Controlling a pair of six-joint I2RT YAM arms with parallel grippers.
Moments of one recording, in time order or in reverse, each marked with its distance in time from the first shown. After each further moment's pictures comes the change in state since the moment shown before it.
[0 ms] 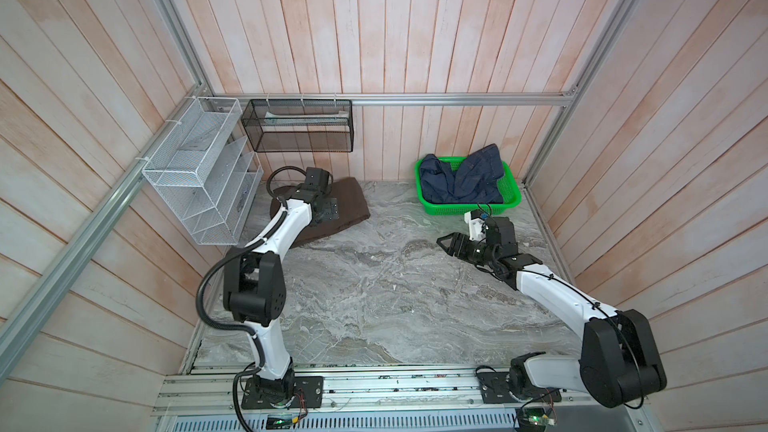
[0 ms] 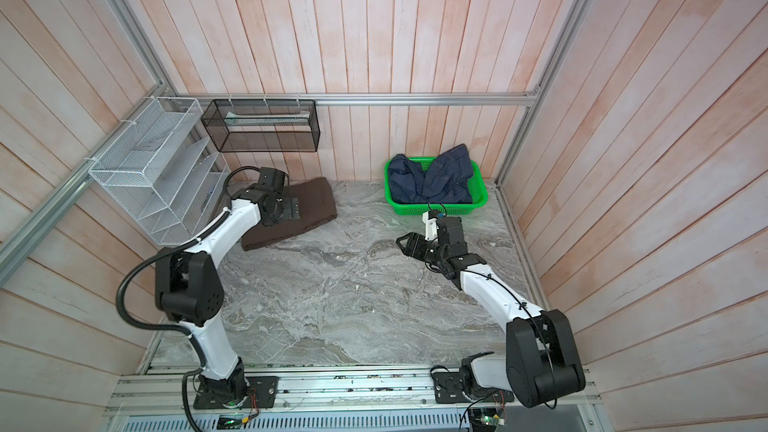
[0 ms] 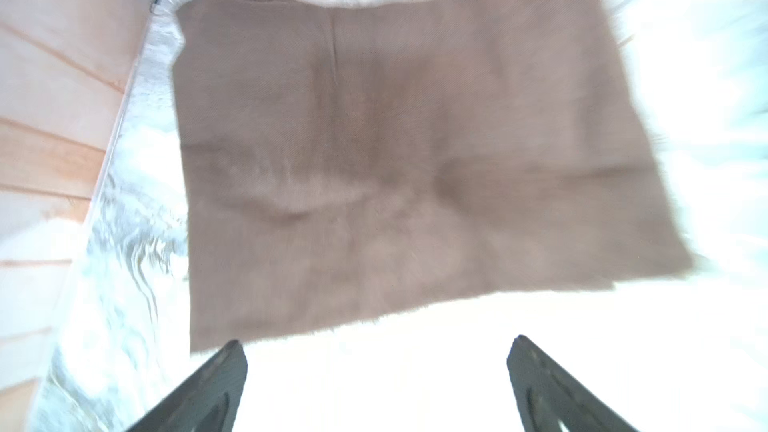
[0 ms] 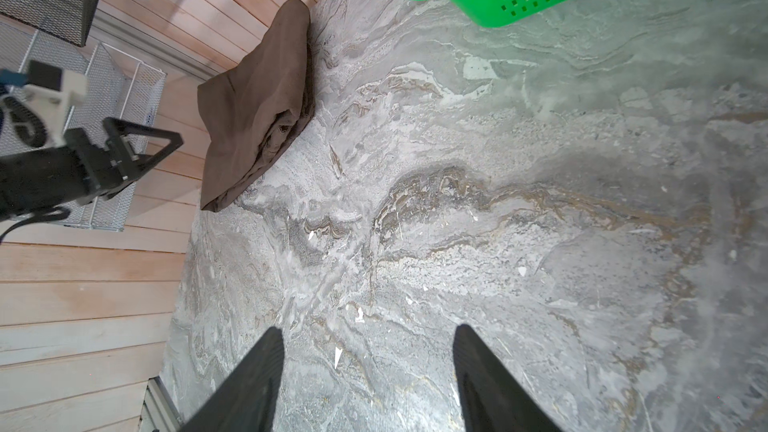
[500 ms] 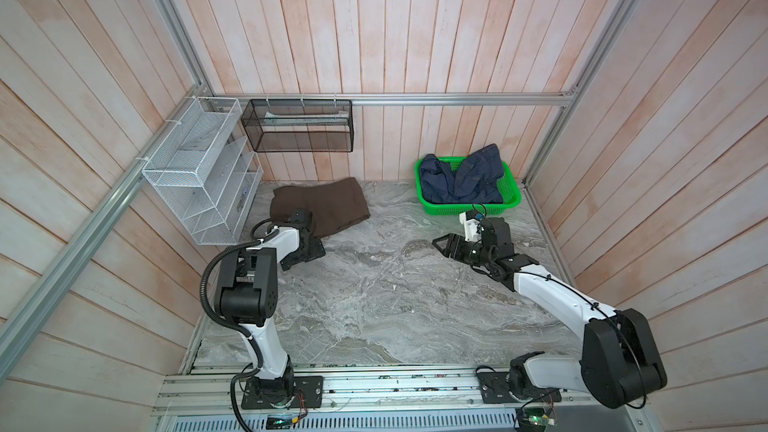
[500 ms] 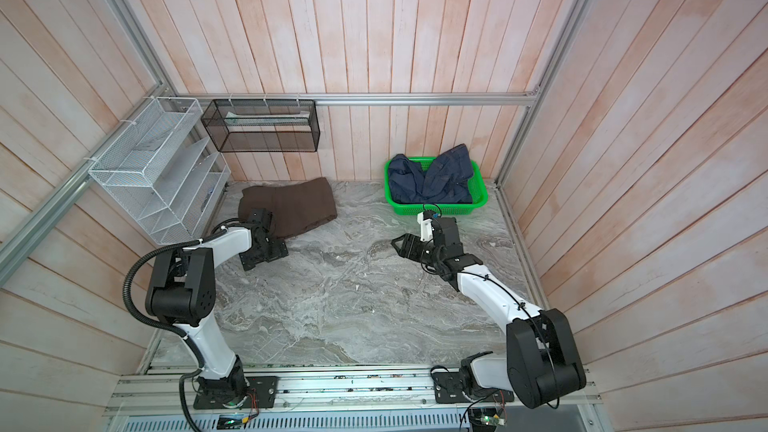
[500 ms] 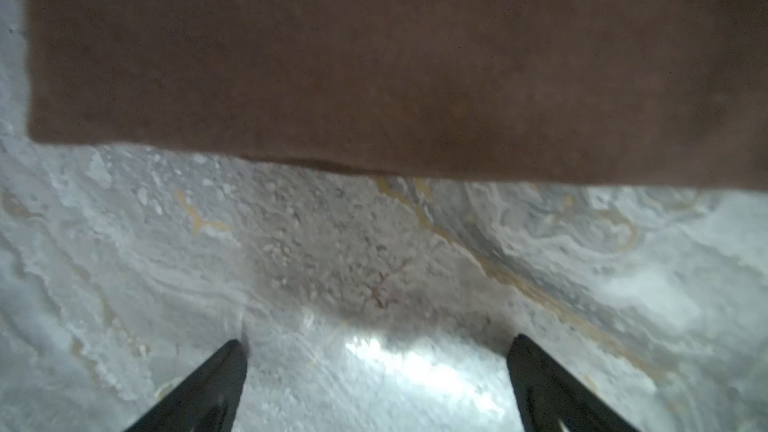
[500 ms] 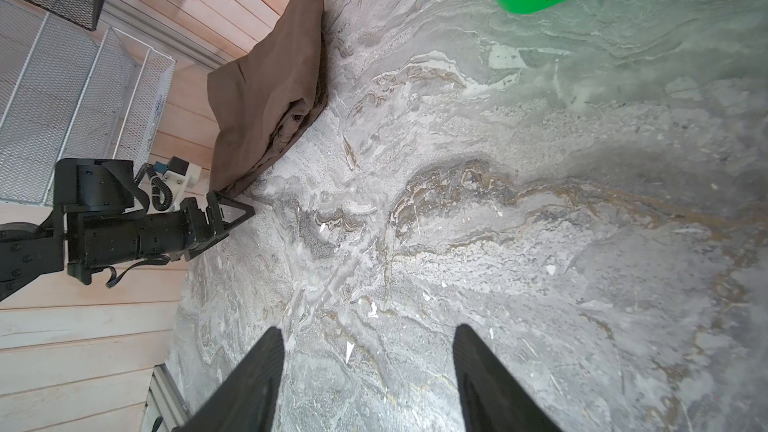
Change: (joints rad) left arm 0.147 0.077 -0.348 0.135 0.108 -0.142; right arm 0.039 -0.004 0.000 0.002 0.013 0.007
